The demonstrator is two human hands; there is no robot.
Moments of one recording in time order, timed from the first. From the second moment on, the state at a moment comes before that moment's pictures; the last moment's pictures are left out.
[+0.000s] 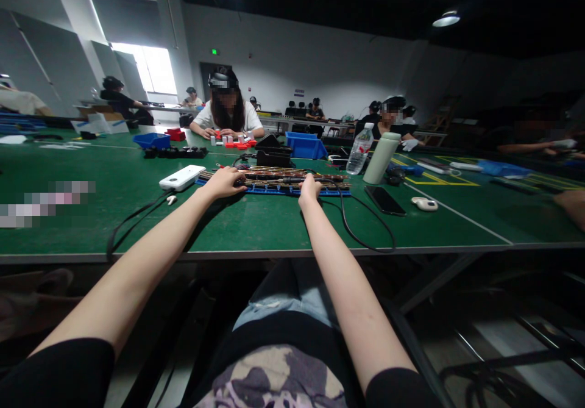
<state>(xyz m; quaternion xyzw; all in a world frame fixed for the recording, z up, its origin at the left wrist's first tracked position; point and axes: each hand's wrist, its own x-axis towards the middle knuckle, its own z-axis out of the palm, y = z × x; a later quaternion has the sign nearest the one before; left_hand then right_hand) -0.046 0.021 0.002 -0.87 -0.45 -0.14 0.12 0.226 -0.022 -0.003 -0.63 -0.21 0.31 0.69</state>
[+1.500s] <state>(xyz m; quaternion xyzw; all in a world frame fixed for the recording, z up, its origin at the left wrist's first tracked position) -0.046 0.019 0.002 -0.87 -0.45 -0.15 0.12 0.223 -0.029 0.002 -0.64 -0.21 0.30 0.68</state>
